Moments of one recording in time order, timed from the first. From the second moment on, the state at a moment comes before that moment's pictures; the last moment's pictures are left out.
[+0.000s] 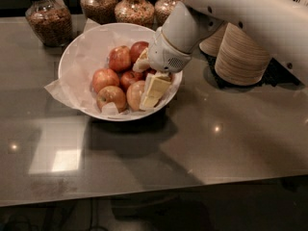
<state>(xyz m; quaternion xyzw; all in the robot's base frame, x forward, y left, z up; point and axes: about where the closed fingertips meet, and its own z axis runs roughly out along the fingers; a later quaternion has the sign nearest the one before) 0.542 0.013 0.884 -0.75 0.61 0.14 0.23</state>
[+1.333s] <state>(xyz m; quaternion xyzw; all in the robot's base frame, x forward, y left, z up) 0.541 0.015 0.881 -0.75 0.61 0.13 0.22</state>
